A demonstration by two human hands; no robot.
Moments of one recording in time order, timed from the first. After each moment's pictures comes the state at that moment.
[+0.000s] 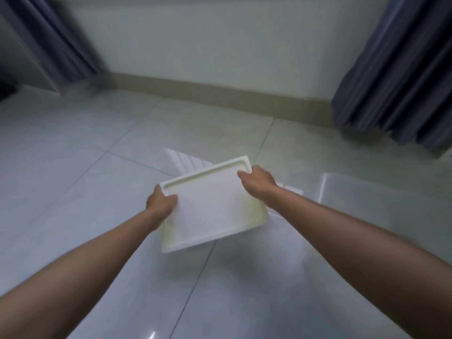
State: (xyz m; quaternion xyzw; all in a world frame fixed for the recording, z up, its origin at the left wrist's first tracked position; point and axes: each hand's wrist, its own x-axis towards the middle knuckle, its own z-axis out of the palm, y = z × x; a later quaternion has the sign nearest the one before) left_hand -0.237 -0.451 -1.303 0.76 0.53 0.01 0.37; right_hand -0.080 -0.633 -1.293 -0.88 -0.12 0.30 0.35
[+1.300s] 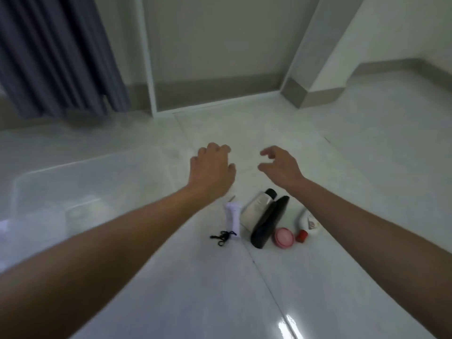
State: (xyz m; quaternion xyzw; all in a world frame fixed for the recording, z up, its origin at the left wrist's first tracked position) left_hand -0.115 -1.015 -1.238 0.94 -0.23 -0.04 0.26; right_hand -0.148 -1.193 -1.240 -0.92 0.24 -0.01 0.31
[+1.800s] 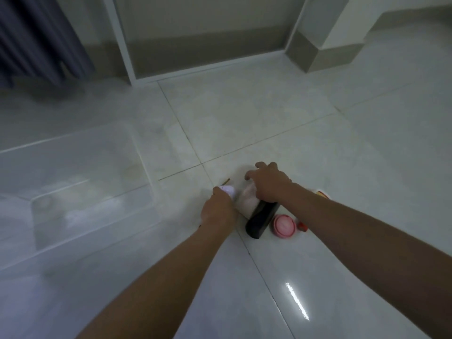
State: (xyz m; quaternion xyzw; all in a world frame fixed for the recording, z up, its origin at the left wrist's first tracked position) left_hand -0.164 -1.080 -1.382 0.93 -0.09 -0.29 0.22; right_hand -0.153 -1.228 -1.349 -0.96 0.08 0.28 -0.01
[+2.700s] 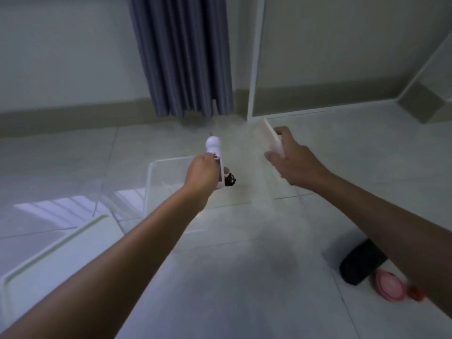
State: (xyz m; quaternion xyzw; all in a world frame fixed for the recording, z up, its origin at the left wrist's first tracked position) left_hand -0.099 -0.856 -1.212 0.73 0.24 -0.13 0.63; right_hand -0.078 -1.043 -1.224 -0.93 -0.04 0.05 0.35
